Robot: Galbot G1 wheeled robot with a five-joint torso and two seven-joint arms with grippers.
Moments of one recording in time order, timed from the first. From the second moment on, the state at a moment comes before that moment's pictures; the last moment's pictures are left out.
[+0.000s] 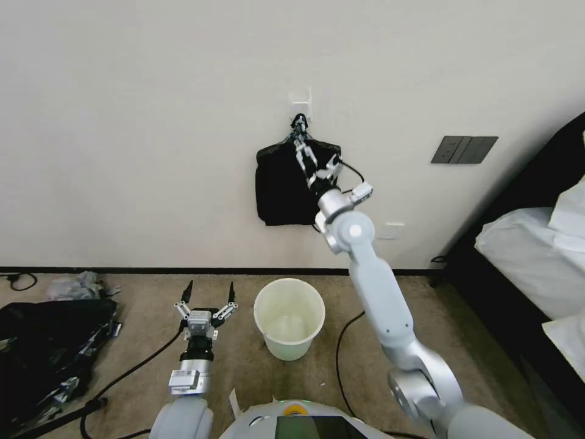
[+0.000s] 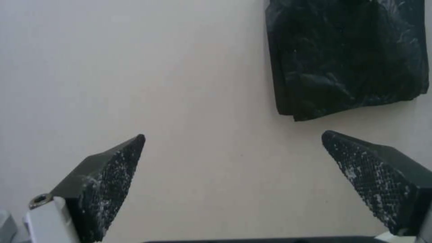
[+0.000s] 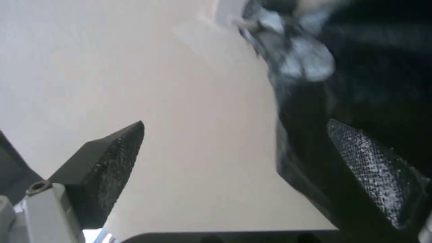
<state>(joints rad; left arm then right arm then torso) 1.82 -1.43 -0.50 -2.26 0.12 -0.24 -0.19 -0.50 1.43 0.17 1.80 1.45 -0.12 0.28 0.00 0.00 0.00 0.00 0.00</state>
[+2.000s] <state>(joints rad) 1.86 -1.46 -0.51 -2.32 0.12 -0.24 -0.19 -0.28 1.48 0.16 1.48 1.44 -0.11 0.15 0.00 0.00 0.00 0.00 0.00</state>
